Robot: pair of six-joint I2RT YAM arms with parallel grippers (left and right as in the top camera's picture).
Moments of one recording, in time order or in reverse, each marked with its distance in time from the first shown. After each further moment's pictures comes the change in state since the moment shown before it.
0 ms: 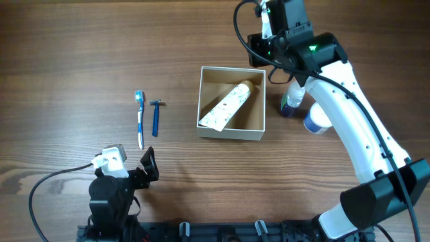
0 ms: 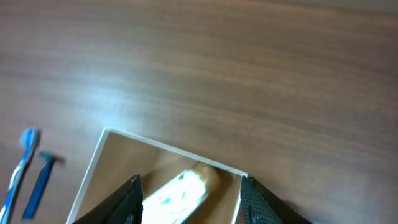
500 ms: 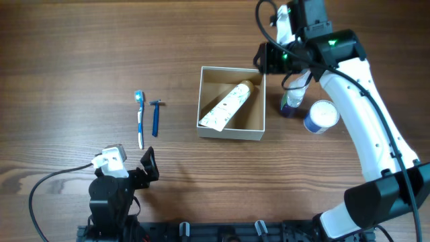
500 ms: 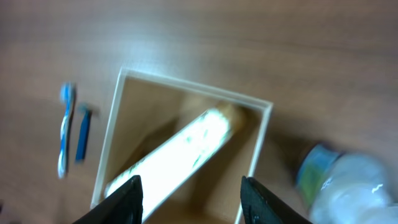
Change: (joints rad) left arm 0.000 0.000 0.000 0.000 0.000 0.000; right arm -0.090 -0.010 0.000 -0.174 -0.214 0.060
